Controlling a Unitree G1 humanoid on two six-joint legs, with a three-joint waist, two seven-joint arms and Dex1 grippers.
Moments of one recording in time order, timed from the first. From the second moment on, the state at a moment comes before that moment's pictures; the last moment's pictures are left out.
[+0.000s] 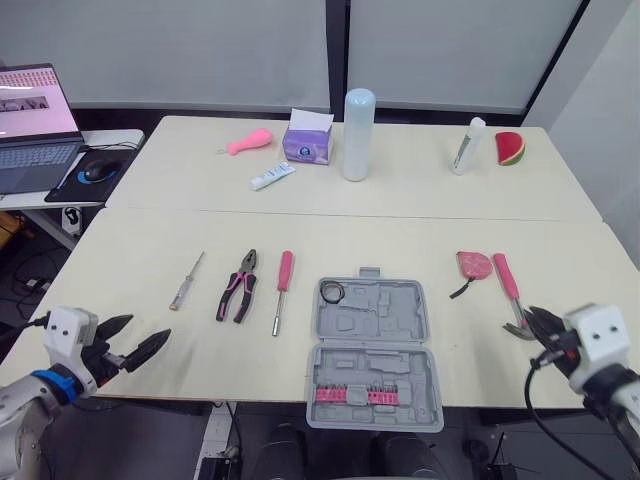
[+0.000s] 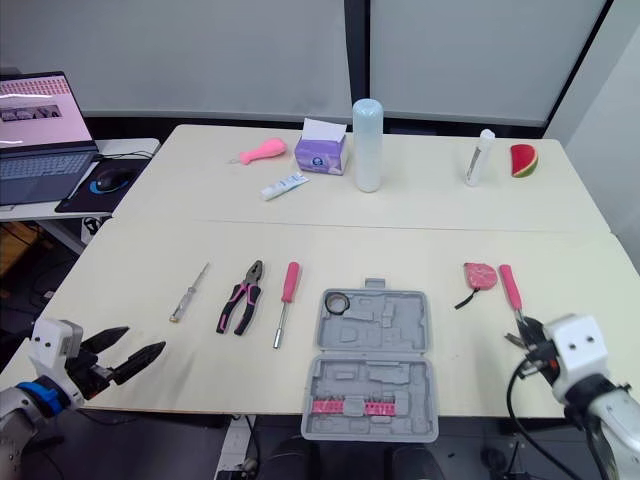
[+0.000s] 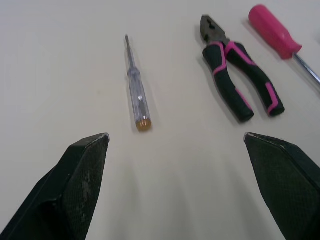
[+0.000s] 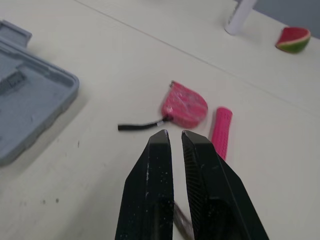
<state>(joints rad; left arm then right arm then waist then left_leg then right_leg) 0.20 0.72 0.50 0.23 -0.44 0.16 -0.94 0.44 -0.40 -0.51 -0.58 0.16 0.35 0.61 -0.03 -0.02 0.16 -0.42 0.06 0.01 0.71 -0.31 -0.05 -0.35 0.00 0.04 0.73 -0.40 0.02</state>
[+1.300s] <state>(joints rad) -0.13 0.81 0.11 -0.39 -0.56 0.48 -1.07 0.10 -0.28 -0.14 -0.41 0.01 0.52 0.24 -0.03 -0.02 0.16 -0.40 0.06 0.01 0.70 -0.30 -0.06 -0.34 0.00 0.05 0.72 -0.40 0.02</state>
